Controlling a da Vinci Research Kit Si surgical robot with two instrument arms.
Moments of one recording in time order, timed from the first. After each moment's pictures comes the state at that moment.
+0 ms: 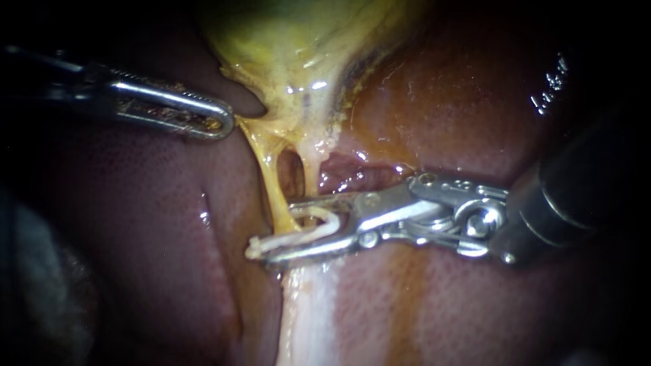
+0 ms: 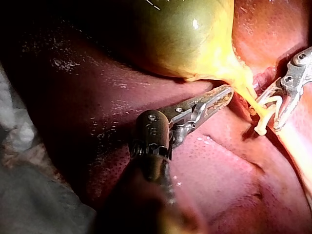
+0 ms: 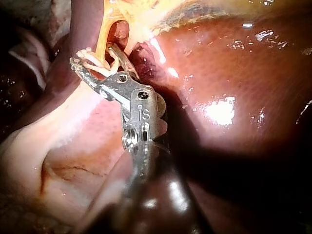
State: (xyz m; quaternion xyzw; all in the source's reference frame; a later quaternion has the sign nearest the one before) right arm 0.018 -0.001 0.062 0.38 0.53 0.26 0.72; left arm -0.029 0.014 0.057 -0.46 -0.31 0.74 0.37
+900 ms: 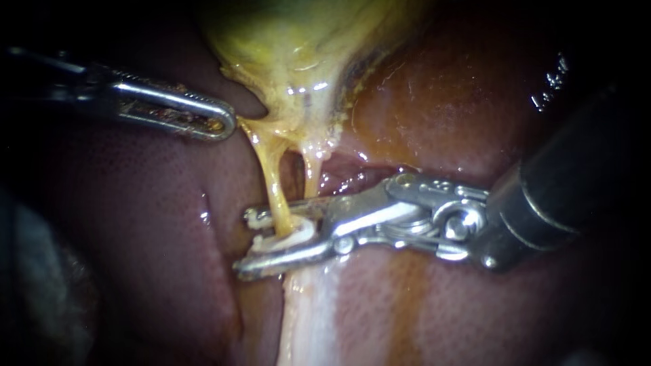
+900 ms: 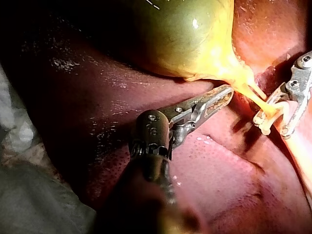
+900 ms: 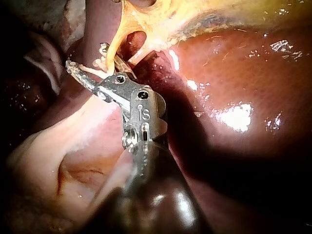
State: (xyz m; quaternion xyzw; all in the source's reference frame) right arm 0.020 -0.001 0.059 0.42 0.54 0.22 0.69; left arm -0.029 0.013 0.058 -0.46 -0.31 0.74 0.38
